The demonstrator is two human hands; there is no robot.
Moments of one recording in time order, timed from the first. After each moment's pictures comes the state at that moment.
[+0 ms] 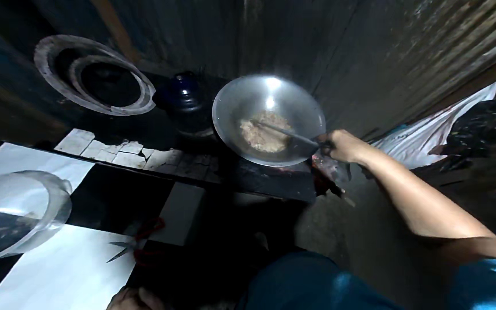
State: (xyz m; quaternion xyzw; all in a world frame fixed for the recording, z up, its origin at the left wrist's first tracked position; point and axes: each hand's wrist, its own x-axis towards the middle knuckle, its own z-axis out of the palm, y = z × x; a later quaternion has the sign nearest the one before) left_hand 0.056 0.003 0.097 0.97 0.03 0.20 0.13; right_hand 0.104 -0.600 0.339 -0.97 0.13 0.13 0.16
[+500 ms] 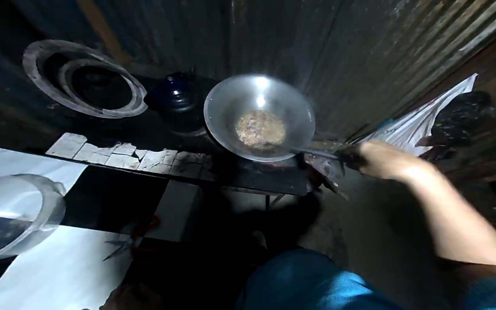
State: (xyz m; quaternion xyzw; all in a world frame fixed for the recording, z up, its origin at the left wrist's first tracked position) left_hand 0.057 -0.006 0.108 0.97 0.02 0.21 0.15; right_hand -0.003 -0.573 0.399 -0.97 0.18 0.15 0.07
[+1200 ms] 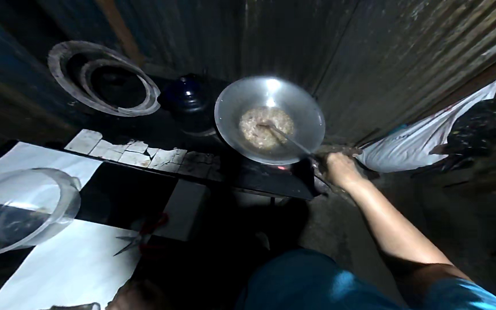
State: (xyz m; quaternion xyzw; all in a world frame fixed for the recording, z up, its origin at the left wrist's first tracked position) left_hand 0.062 -0.004 0.099 0.97 0.07 0.19 0.12; right_hand 0.057 -0.543 0.314 -0.95 0.28 0.13 0.10
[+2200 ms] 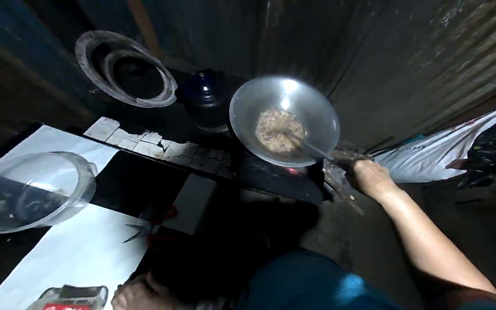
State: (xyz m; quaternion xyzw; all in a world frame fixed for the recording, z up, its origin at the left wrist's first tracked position) left_hand 0.053 0.003 0.093 0.97 0.06 0.21 0.15; right_hand 0.048 -0.551 0.335 -0.95 0.27 0.17 0.03
